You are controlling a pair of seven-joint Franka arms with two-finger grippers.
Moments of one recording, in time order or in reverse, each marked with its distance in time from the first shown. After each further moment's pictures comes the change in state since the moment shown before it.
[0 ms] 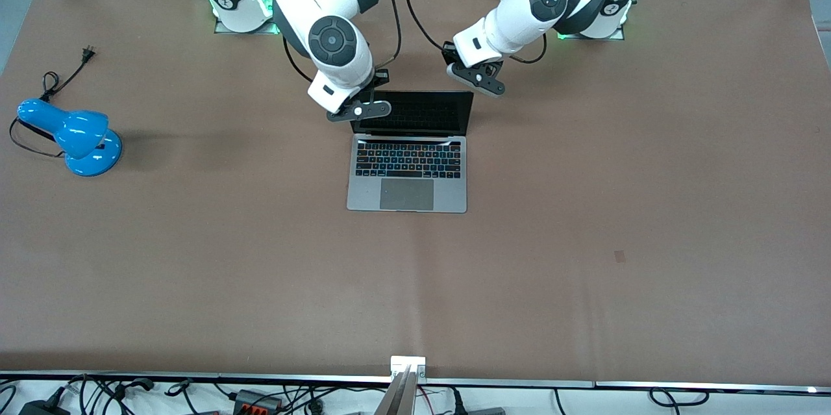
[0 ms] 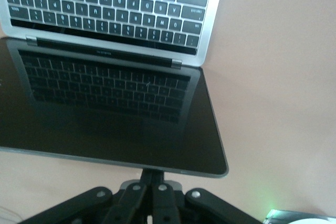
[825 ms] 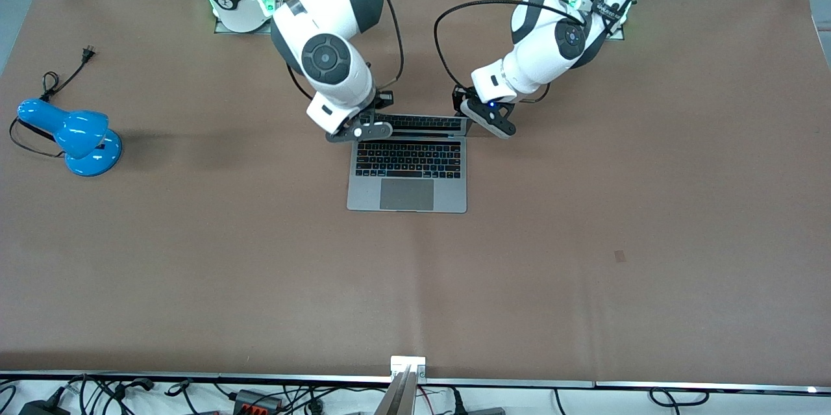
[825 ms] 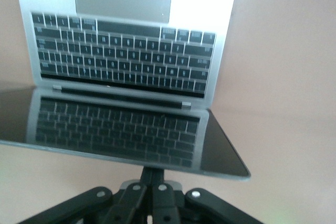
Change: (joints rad) left arm 0.082 0.205 0.008 0.026 0.000 0.302 0.321; right arm -0.047 0.098 -0.002 0.133 0.000 0.048 0.001
